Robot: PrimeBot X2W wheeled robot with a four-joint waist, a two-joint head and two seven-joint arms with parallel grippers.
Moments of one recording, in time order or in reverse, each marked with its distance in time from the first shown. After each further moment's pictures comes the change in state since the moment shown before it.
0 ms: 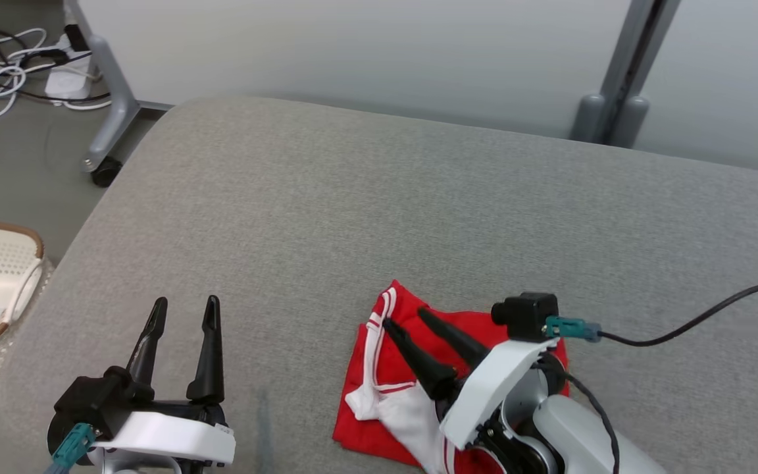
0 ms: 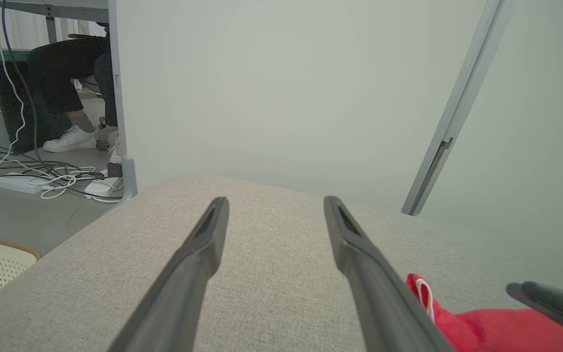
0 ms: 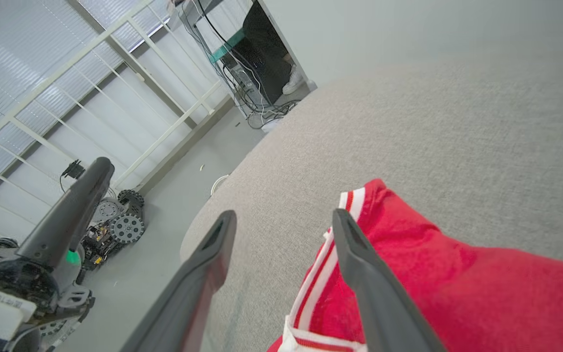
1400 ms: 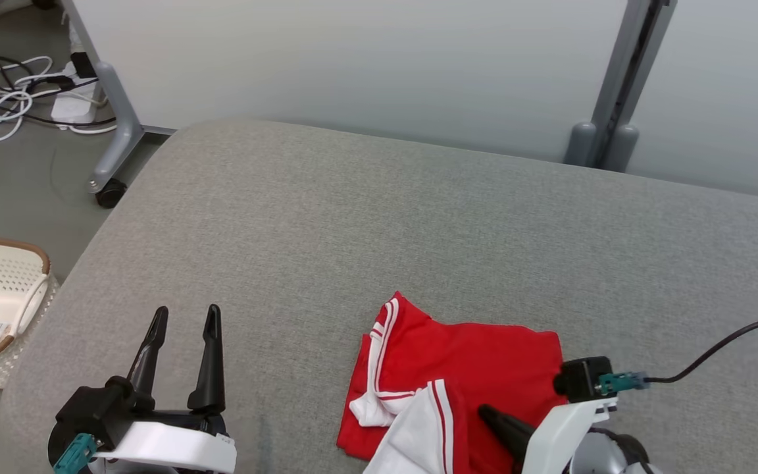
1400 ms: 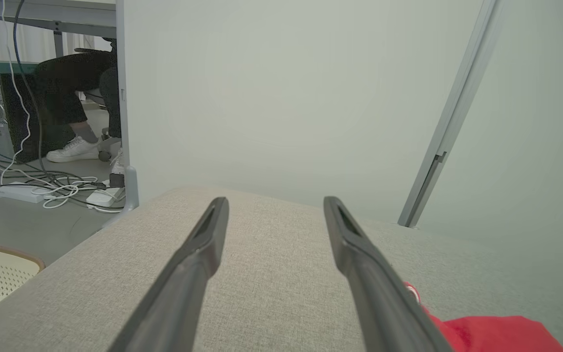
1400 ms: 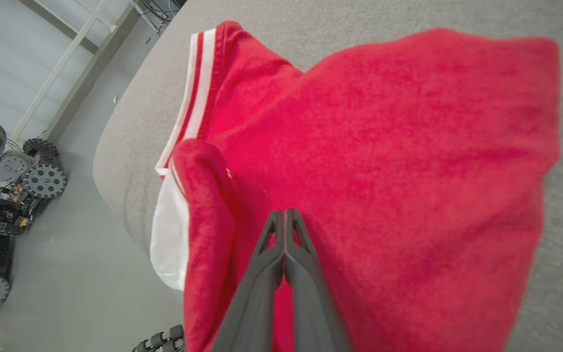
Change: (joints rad) left arm 0.028 0.000 -0.001 -0.019 0.003 0.007 0.000; right arm 0.278 -0.030 -0.339 -0.127 -0.223 0.000 0.362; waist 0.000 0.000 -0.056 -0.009
